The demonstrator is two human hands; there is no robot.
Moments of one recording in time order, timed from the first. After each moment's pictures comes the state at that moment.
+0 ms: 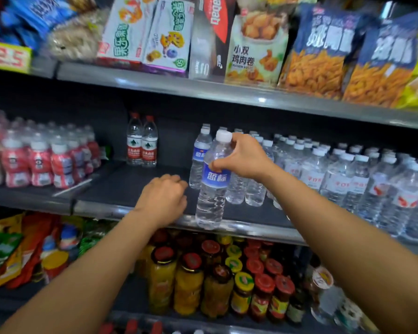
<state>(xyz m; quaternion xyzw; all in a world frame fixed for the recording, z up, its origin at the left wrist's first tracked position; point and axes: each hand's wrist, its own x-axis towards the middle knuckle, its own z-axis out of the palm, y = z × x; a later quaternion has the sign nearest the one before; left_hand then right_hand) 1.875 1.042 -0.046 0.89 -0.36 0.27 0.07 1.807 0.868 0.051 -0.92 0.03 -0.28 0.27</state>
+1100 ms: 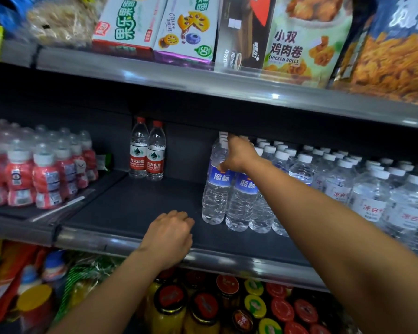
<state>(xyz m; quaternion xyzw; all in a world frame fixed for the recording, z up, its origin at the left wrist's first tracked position) 1.979 1.022 -0.115 0.88 -0.40 0.23 0.11 1.992 0.836 0.048 -0.97 0.14 -0.20 0.06</state>
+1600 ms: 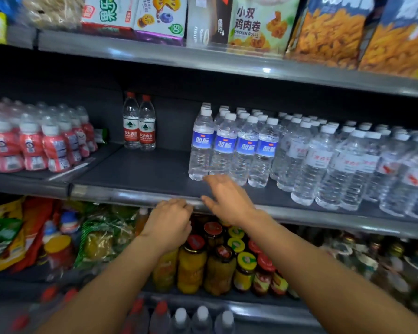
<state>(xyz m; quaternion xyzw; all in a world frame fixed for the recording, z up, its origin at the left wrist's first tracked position) 1.872 1.033 -0.134 0.87 -0.42 0.23 0.07 1.818 0.875 -0.080 -0.98 0.00 -0.18 0.03</state>
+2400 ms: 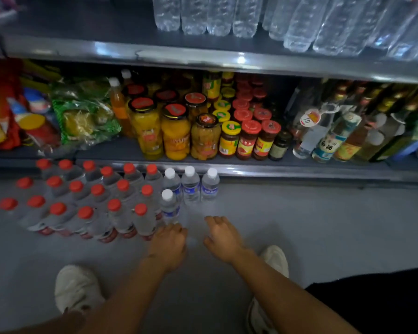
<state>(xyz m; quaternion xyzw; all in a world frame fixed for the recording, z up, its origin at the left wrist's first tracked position) 1.668 1.076 -0.422 0.91 -0.41 -0.12 -0.01 1.596 0.920 -0.416 -0.97 0.13 0.12 0.17</state>
